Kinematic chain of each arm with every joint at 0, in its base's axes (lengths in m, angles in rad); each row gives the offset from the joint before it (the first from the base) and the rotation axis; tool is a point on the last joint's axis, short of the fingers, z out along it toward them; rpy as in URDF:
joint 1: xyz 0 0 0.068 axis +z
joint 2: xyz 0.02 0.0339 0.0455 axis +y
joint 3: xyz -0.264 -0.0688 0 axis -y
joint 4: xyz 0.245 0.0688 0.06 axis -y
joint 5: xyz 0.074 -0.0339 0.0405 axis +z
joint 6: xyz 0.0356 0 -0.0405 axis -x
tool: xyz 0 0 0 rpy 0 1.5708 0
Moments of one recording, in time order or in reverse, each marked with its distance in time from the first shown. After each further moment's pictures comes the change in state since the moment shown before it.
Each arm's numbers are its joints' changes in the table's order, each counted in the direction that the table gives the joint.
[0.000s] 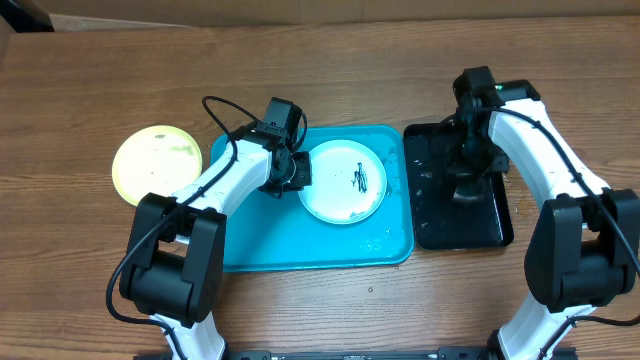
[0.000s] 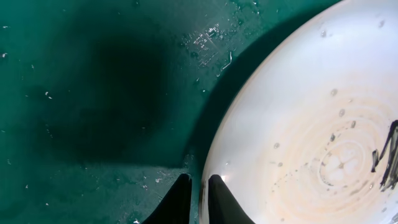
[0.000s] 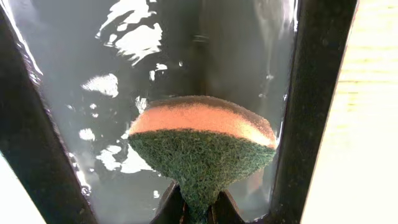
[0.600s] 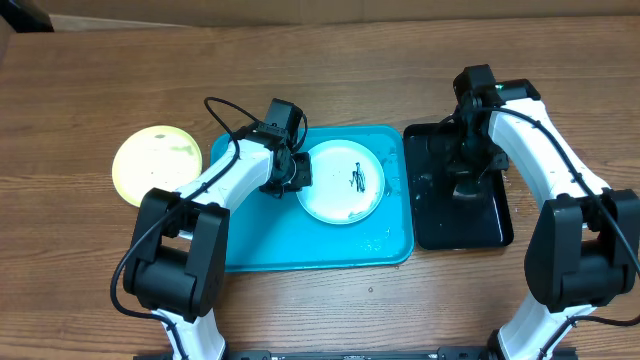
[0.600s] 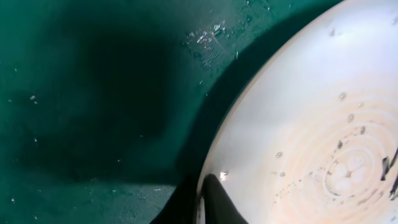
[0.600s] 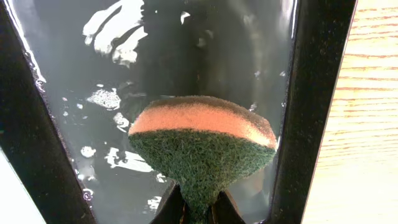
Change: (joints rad) left arm 0.000 0.027 0.002 0.006 -0.006 0.000; right arm 0.000 0.000 0.000 0.018 0.000 0.001
